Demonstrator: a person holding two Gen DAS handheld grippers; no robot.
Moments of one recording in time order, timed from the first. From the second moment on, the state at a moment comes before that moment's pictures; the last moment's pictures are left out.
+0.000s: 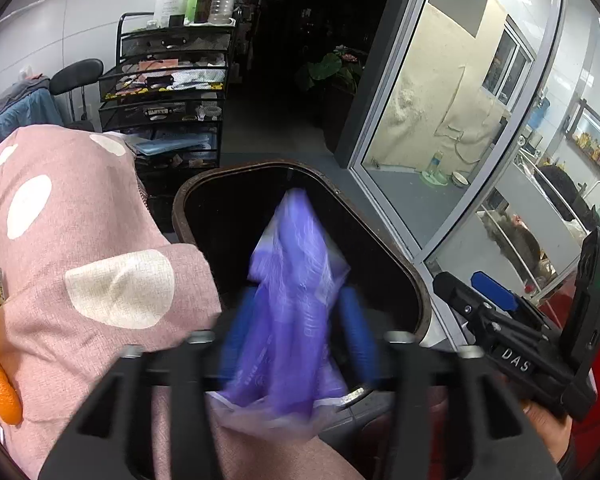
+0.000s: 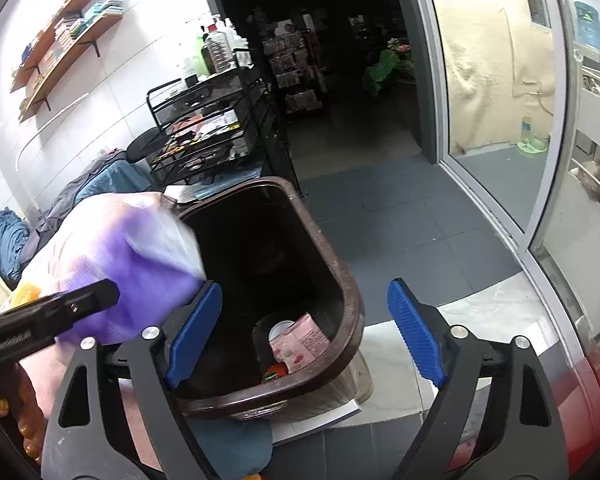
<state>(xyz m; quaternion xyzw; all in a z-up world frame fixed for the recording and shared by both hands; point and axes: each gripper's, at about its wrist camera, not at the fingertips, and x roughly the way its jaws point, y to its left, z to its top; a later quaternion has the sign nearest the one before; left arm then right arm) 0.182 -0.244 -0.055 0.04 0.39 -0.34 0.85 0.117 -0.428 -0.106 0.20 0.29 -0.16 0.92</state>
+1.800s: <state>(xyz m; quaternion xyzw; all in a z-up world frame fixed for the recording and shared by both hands) 0.068 -0.005 -0.008 0.05 0.25 -0.13 0.96 0.131 -0.229 -0.050 0.08 0.25 0.11 0.96</state>
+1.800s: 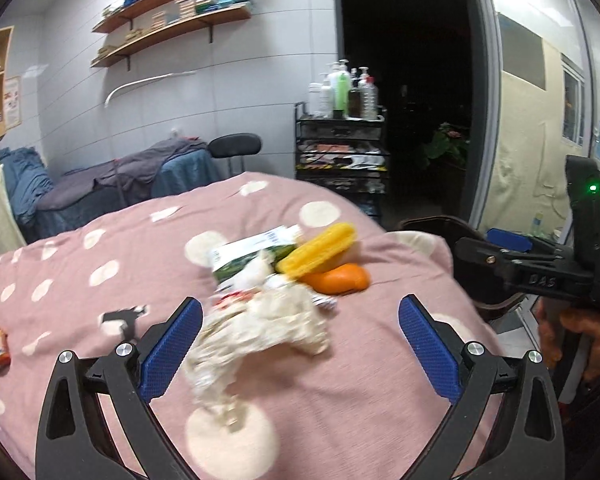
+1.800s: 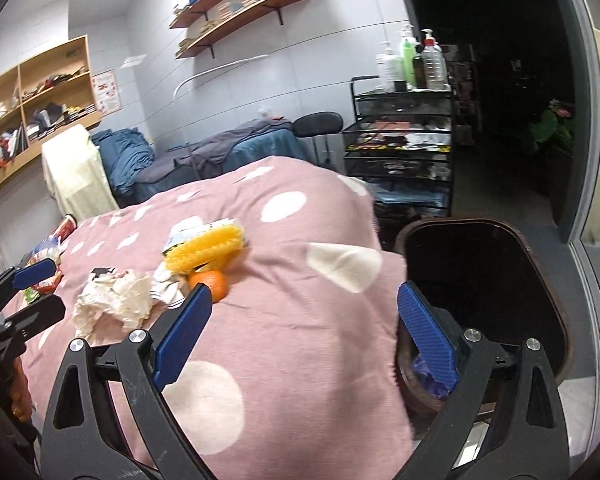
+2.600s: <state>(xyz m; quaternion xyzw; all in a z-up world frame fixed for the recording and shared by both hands) 0.124 0.046 -0.059 0.02 0.37 -0.11 0.92 0.146 -0.186 -0.055 0.05 0.28 0.17 0.94</state>
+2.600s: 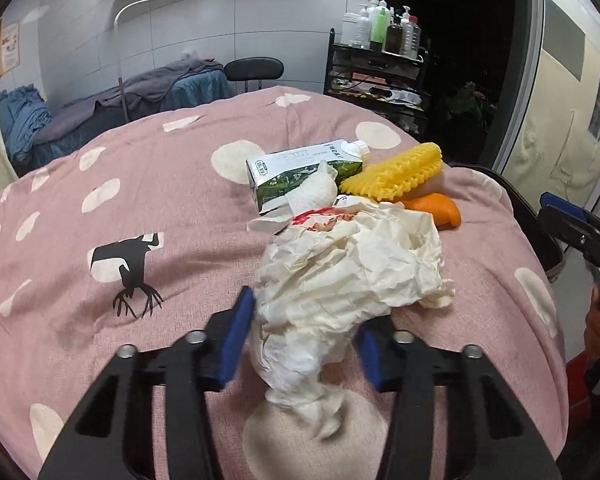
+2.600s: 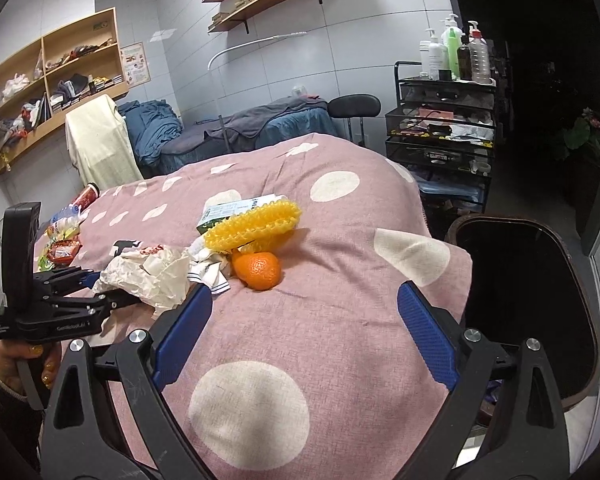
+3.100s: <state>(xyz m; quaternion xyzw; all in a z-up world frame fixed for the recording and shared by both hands) 0.094 0.074 -0.037 -0.05 0.33 -0.09 0.94 0.205 -0.143 -0.056 0.00 0.34 0.22 0.92</state>
